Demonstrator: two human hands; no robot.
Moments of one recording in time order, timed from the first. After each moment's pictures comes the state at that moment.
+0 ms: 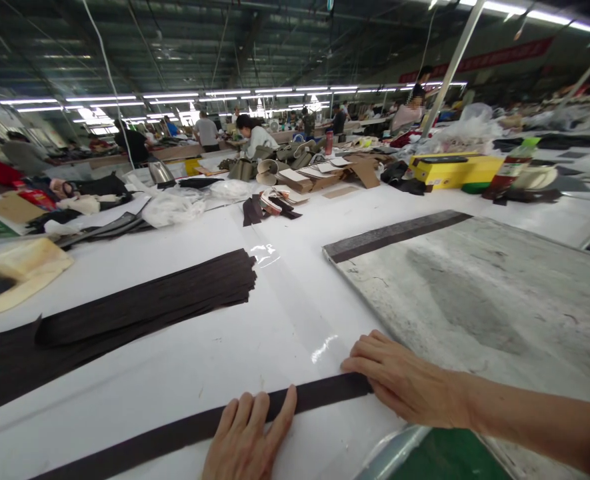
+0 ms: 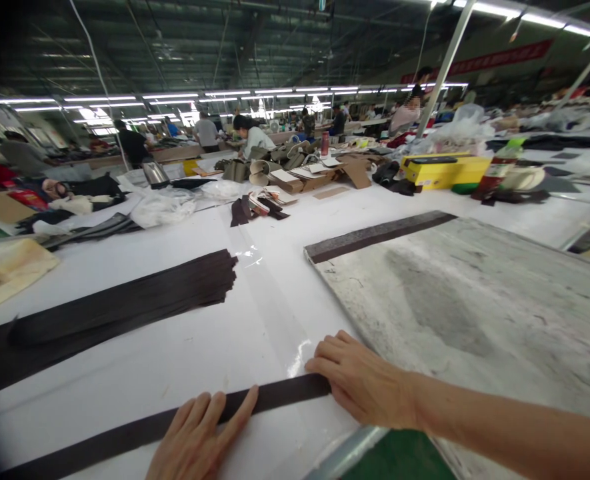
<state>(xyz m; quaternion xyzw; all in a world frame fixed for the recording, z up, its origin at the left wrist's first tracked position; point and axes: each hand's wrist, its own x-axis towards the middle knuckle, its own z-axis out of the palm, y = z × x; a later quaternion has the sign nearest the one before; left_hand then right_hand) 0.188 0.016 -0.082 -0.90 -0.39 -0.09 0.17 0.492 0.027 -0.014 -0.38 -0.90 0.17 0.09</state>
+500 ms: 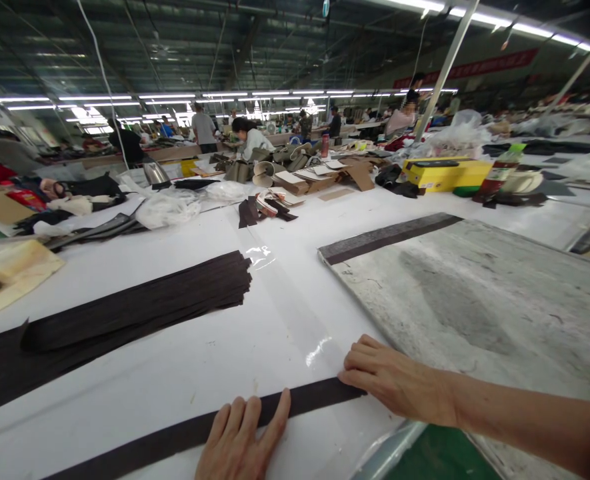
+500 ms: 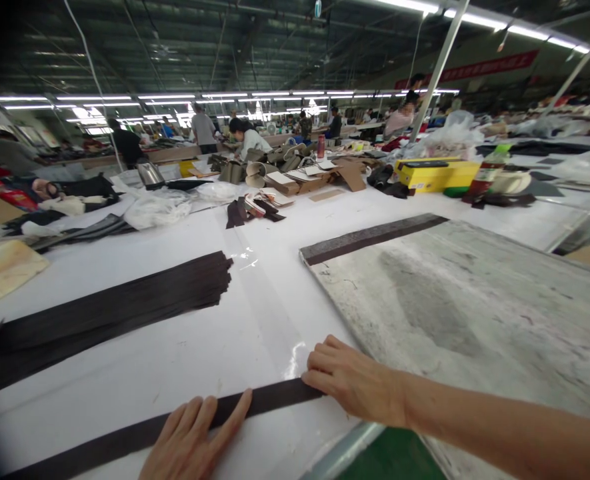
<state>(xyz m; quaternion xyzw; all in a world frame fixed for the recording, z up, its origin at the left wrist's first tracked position) 0.186 0.016 -0.083 -0.90 -0.39 -0.09 0.19 0.496 0.032 -0.031 -0.34 -0.93 0.13 0.07</state>
